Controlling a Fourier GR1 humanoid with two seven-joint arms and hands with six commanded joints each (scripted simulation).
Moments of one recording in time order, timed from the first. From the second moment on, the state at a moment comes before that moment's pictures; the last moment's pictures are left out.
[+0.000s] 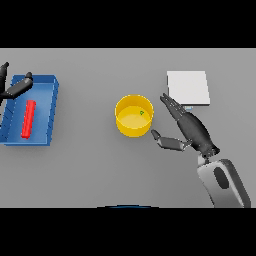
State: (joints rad) left arm -0.57 0.84 -0.51 -1.16 0.18 0.22 0.49; right arm -0.15 -0.25 0.28 -1.61 0.51 0.10 -0.03
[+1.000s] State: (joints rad) left arm -0.58 0.85 -0.52 -1.15 0.18 0.20 0.47; right arm -0.61 -0.32 0.56 -1.23 0.74 0.39 -0.16
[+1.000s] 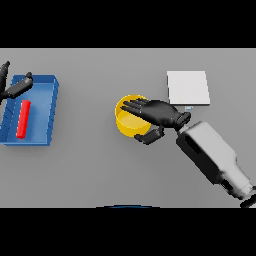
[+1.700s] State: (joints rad) left arm -0.59 0.85 -0.52 -1.14 0.18 0.18 0.48; right arm -0.69 -0.29 0.65 -1.10 0.79 0.48 -0.15
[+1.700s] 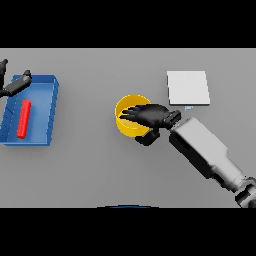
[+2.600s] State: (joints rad) left arm -0.57 0.88 -0.51 -1.18 0.18 0.20 0.49; right arm -0.70 -0.34 0.65 -1.17 0.74 0.57 -0.14
